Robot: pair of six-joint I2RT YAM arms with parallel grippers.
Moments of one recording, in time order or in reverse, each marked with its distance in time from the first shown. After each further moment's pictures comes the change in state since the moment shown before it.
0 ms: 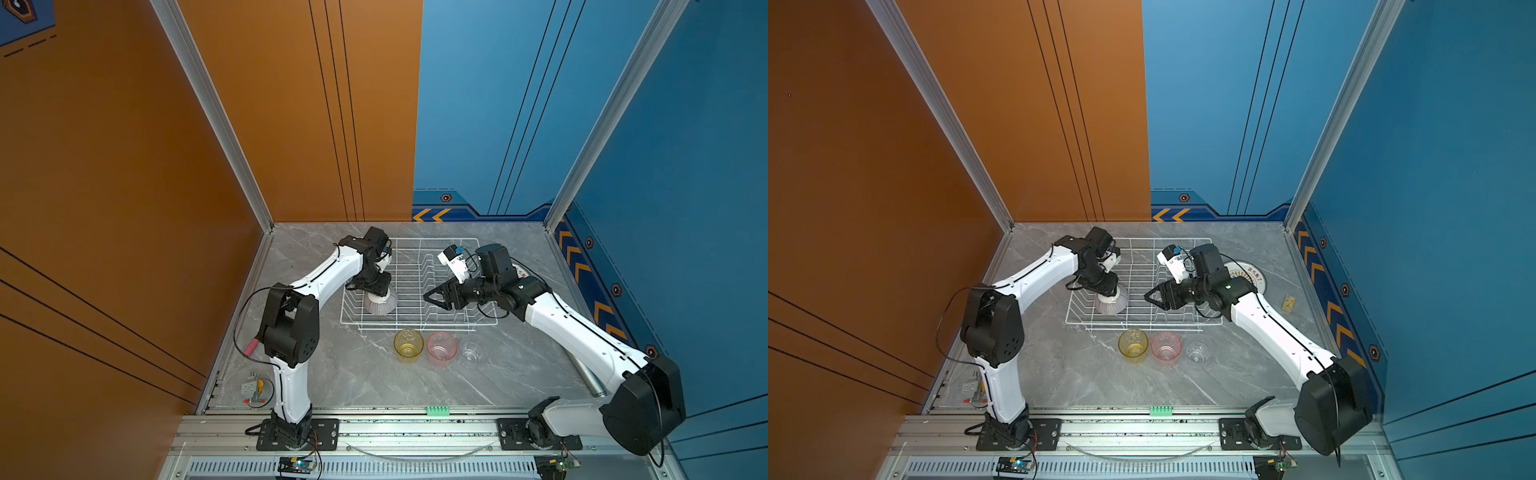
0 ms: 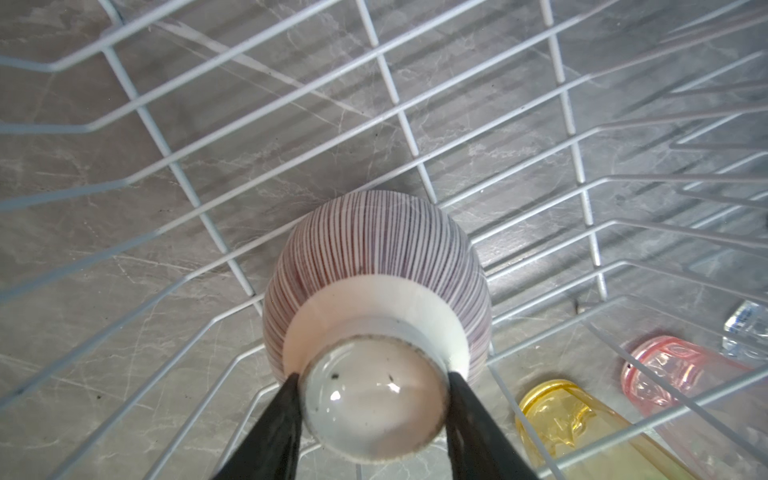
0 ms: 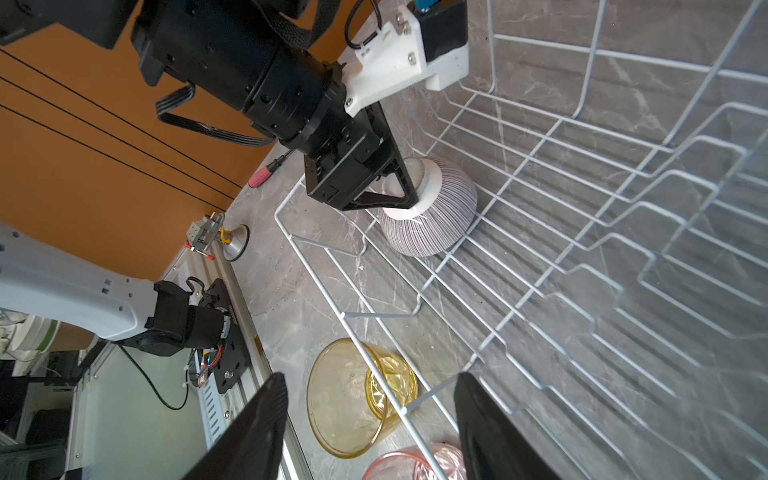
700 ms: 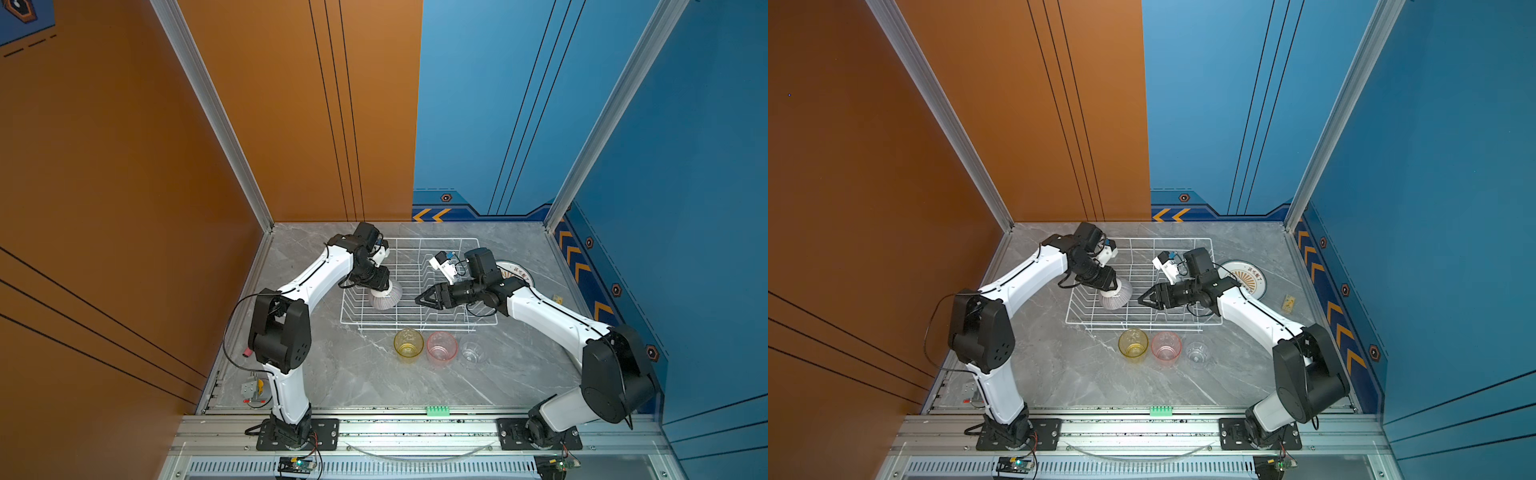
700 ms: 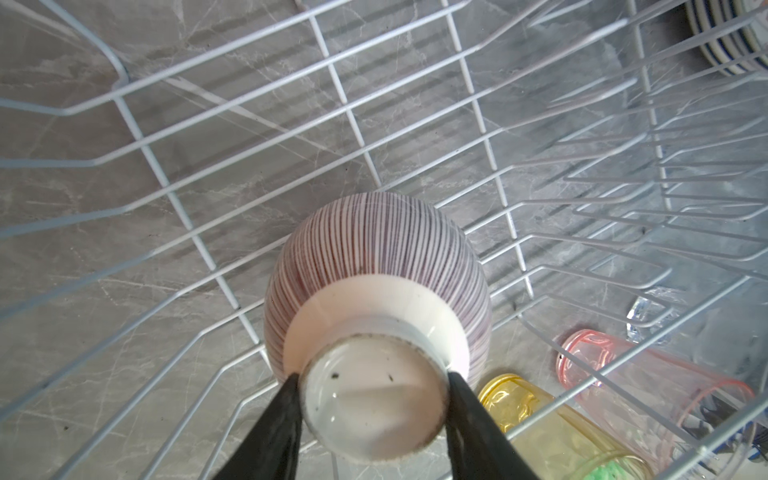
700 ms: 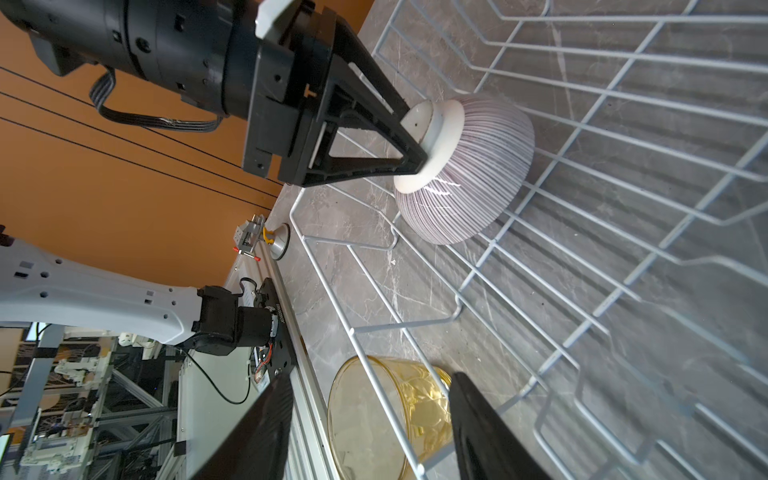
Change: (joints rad) left arm 0.044 -0.072 -0.043 0.070 0.140 -0.002; right arm -0.021 0.155 -0.059 0.181 -0.174 0.142
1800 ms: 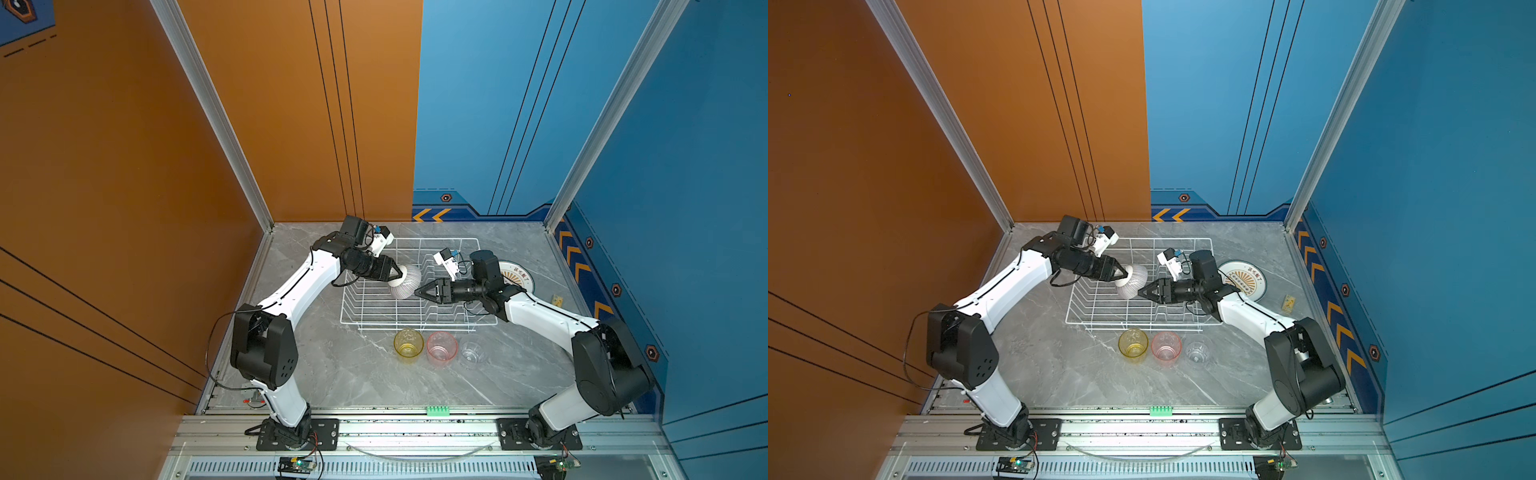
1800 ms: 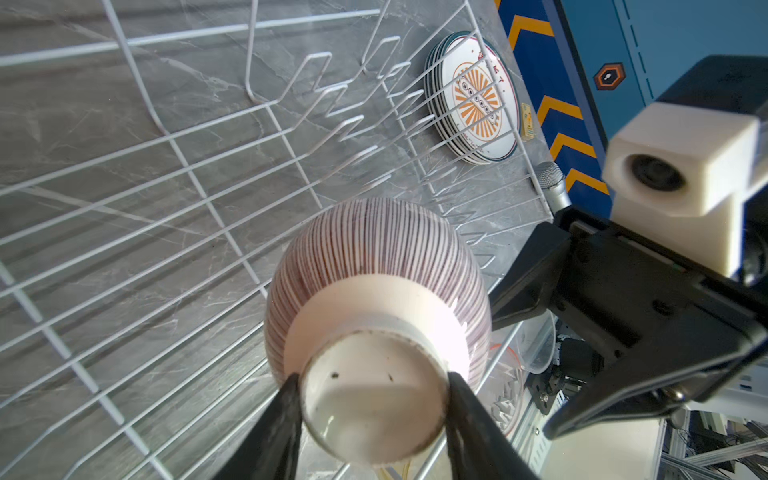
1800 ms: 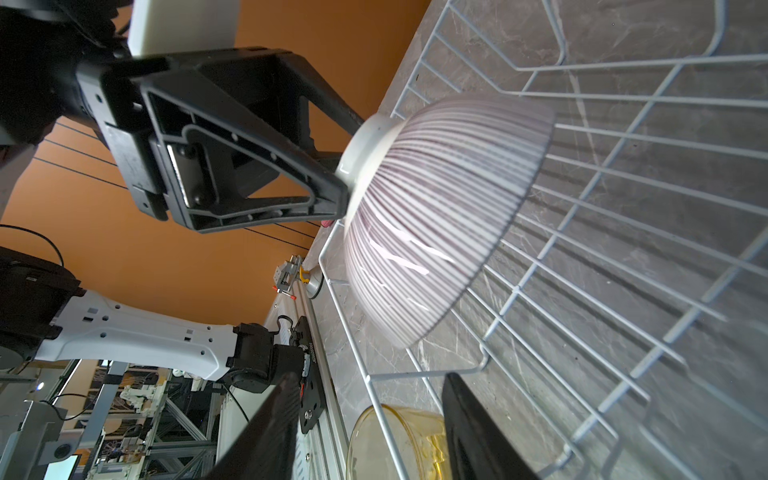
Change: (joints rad) left arm 0.031 -0.138 -0.071 0.191 0.365 -0.083; right arm -0.037 0.031 -0.120 0.394 -0.091 0.230
